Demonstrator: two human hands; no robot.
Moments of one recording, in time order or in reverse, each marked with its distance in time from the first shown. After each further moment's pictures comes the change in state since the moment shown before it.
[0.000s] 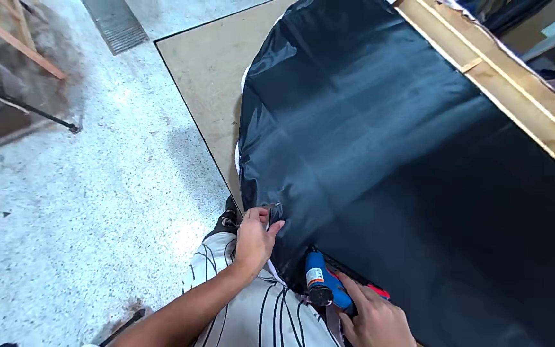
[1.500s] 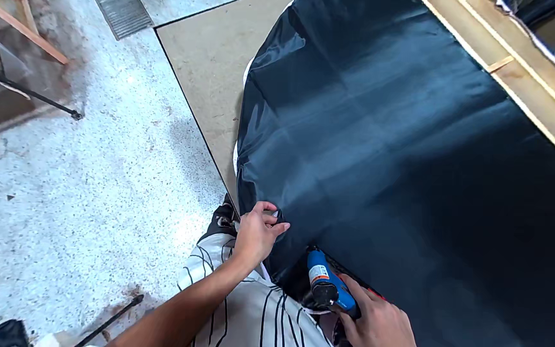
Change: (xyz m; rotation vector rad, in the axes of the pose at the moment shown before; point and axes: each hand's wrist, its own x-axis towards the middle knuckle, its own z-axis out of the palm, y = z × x) left_hand 0.025 0.030 -0.011 -0.149 -0.170 -0.108; right_hand 0.033 0.015 -0.023 0.065 -0.139 0.056
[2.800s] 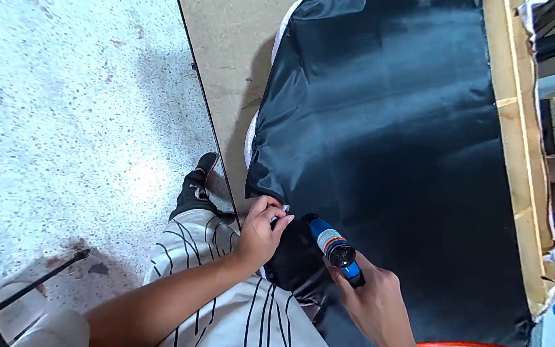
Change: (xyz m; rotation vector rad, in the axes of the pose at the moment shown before) left_hand 0.011 -0.048 0.026 -0.245 0.174 0.346; right_hand 0.082 -0.037 -0.035 0.029 0.078 -0.008
